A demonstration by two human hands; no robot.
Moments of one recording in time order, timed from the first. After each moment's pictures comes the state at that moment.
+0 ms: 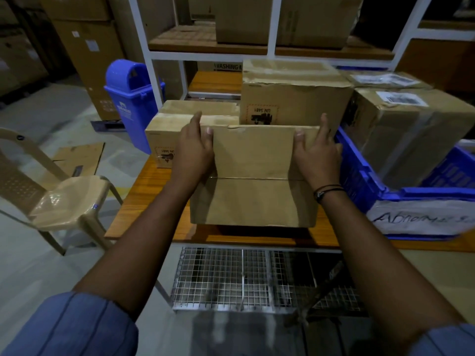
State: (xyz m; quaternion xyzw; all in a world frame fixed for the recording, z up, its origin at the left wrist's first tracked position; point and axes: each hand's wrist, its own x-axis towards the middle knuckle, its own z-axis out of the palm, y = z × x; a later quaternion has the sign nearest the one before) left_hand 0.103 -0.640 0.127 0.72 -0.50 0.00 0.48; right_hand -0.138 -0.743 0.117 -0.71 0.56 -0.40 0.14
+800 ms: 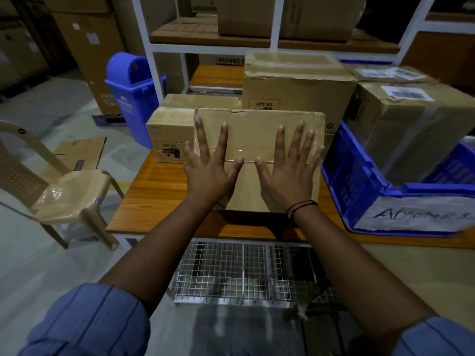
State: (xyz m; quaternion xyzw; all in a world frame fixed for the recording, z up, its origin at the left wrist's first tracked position) left_hand 0.078 -0.637 0.058 0.77 -0.56 0.10 0.28; right_hand -0.104 -0.718 0.052 -0.81 0.52 -0.25 -0.11
